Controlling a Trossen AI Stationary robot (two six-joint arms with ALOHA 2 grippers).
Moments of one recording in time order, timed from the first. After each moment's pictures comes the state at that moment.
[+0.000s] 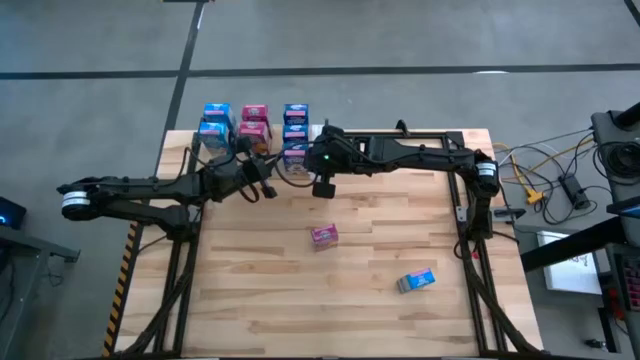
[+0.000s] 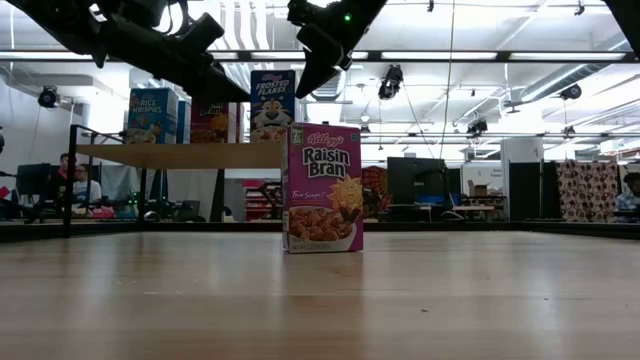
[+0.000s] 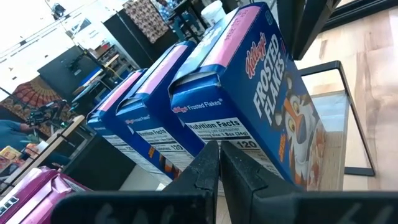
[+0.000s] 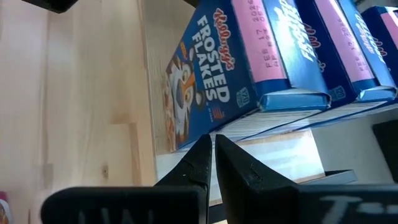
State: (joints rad) left arm 0.25 1.03 0.53 0.32 -0.44 0.54; right arm -0.18 1.89 1.82 -0.70 0.26 -0.26
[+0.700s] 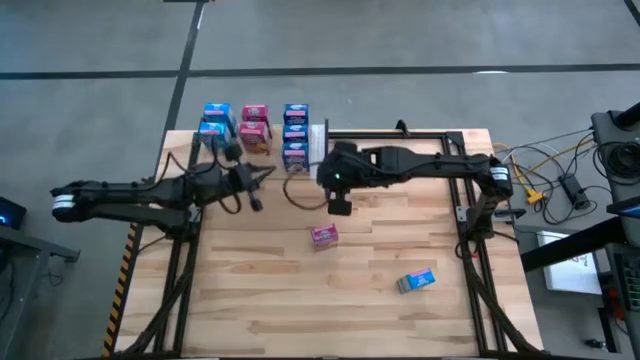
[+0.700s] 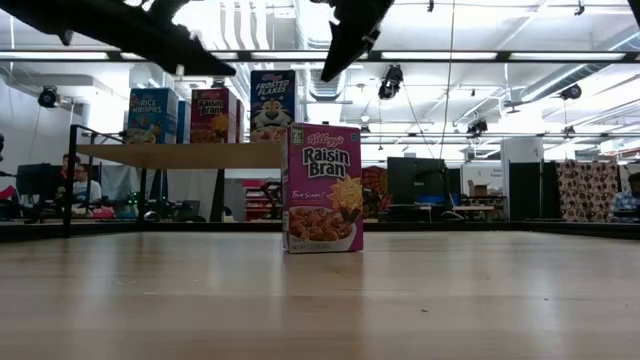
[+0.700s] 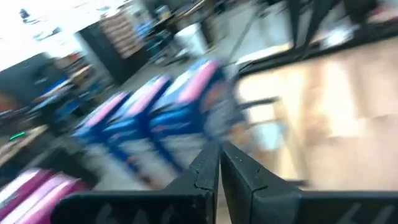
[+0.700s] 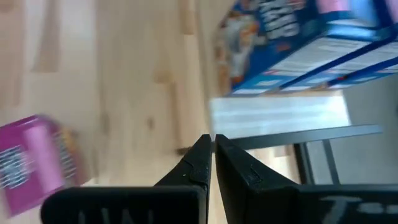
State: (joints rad) left arm 0.14 0.82 0.53 0.13 -0.39 0.42; right arm -0.07 1.81 1.82 -0.92 0.26 -0.15
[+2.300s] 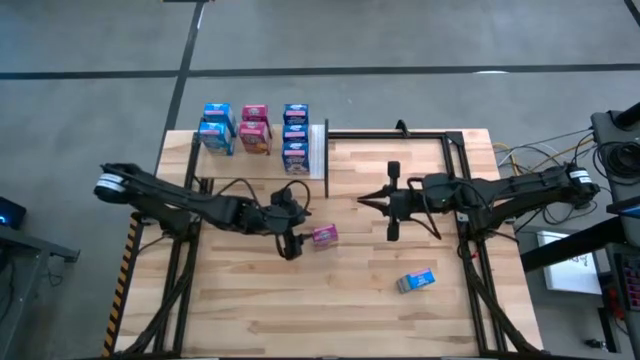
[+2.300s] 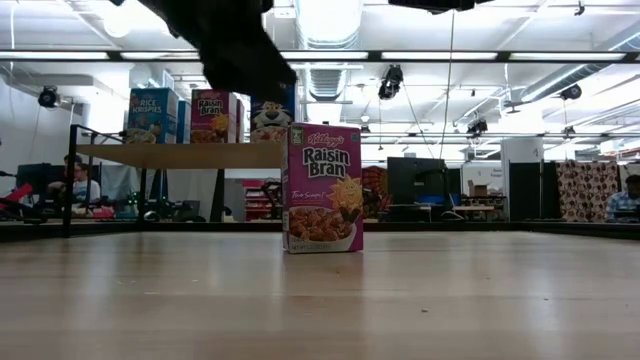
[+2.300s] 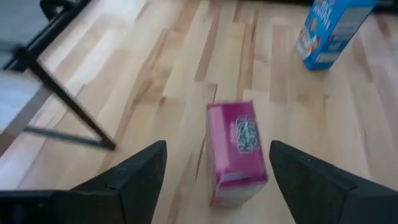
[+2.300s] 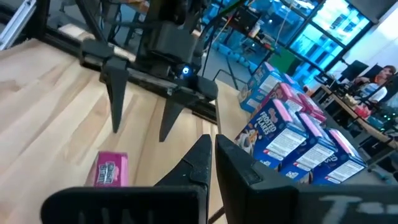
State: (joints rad) left arm -0.19 1.41 0.94 -0.18 -0.33 -0.25; right arm 0.09 1.06 0.81 0.09 0.18 -0.48
